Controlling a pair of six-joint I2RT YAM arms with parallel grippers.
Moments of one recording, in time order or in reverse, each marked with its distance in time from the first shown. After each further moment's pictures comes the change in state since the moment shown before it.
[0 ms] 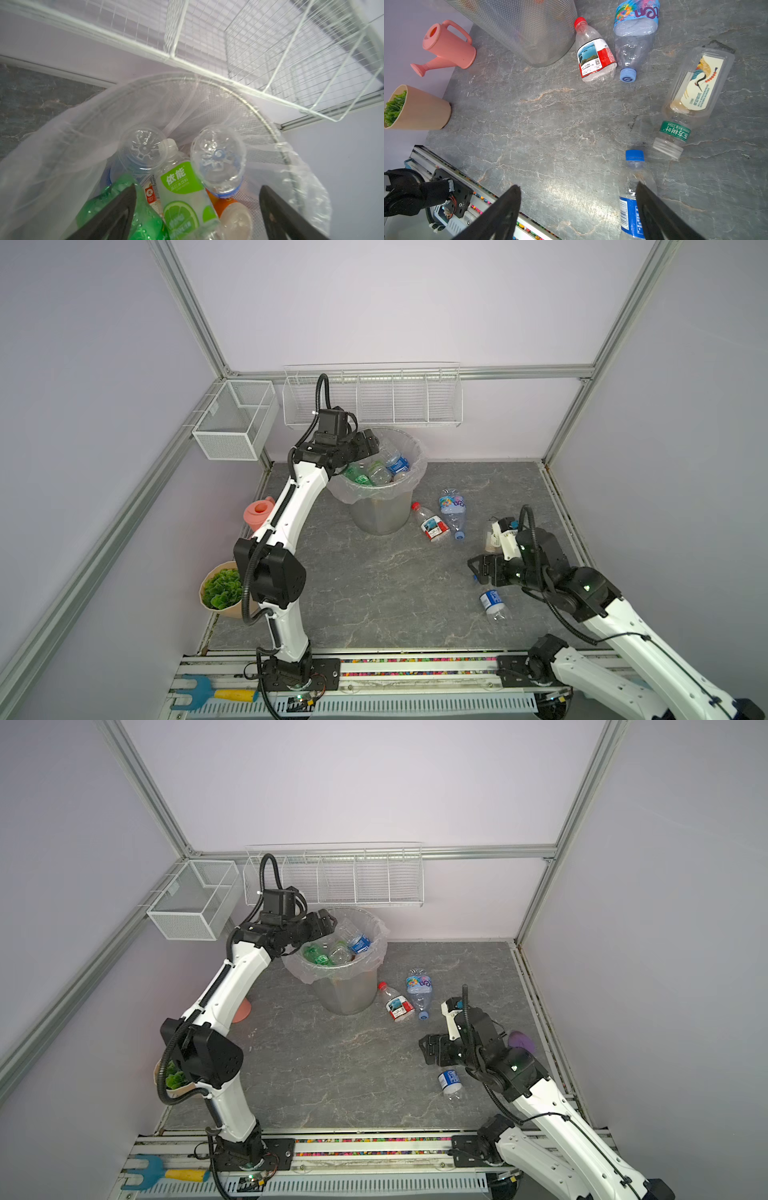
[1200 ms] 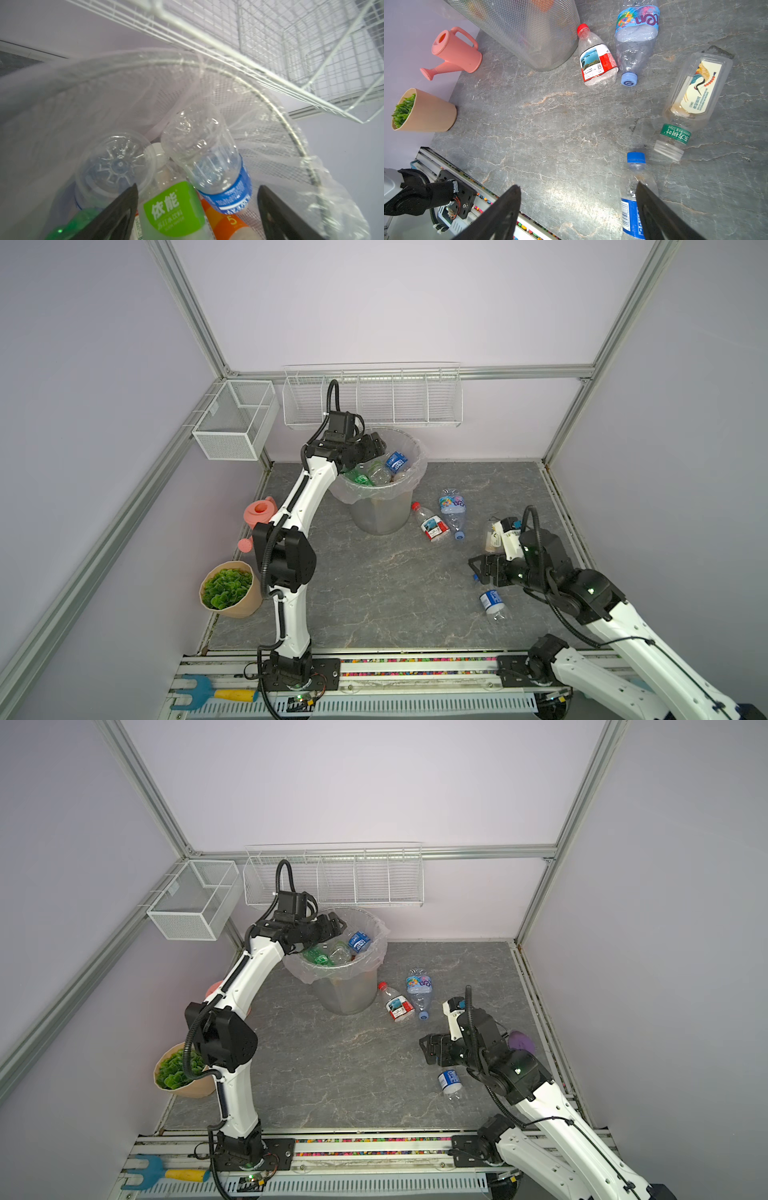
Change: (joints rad) left arm -0.004 0.162 0.105 -0.023 0.095 -0.029; right arm -0.002 -0.023 0.000 0.006 -0.003 0.004
